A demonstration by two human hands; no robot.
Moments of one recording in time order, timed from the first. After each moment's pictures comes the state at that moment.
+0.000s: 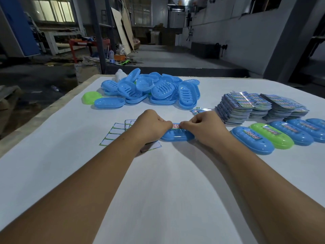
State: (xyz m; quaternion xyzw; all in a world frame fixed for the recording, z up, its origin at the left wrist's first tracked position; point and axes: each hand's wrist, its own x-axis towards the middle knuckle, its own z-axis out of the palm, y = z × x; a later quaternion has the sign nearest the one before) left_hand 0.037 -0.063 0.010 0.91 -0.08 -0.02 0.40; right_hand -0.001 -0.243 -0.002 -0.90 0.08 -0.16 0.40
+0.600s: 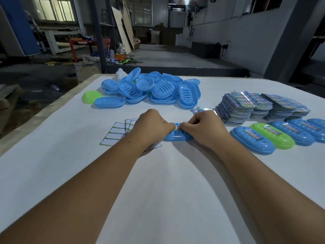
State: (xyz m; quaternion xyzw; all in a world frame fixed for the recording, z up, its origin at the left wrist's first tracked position) left_hand 0.035 -0.068 0.005 0.93 -0.09 0.04 0.35; right_hand -0.003 -0.236 0.001 -0.92 0.08 -0.18 0.34
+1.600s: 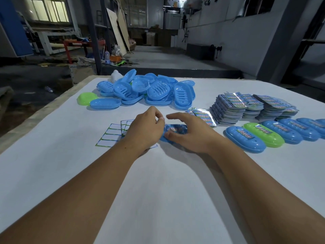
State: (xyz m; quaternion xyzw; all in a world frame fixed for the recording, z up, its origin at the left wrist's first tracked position) left_hand 0.031 -0.066 0.001 0.92 -0.13 0.09 0.35; right_hand -0.016 -0.234 0.002 -0.95 -0.09 -0.10 0.29
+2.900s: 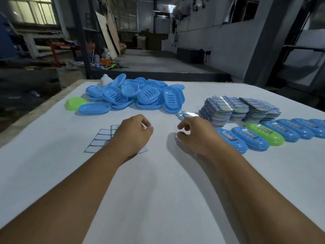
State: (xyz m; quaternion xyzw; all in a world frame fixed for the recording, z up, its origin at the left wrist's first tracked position) left_hand 0.030 -0.058 0.000 0.92 -0.13 0.09 0.35; right_hand -0.028 -0.258 0.009 -0.97 0.05 -0.15 0.19
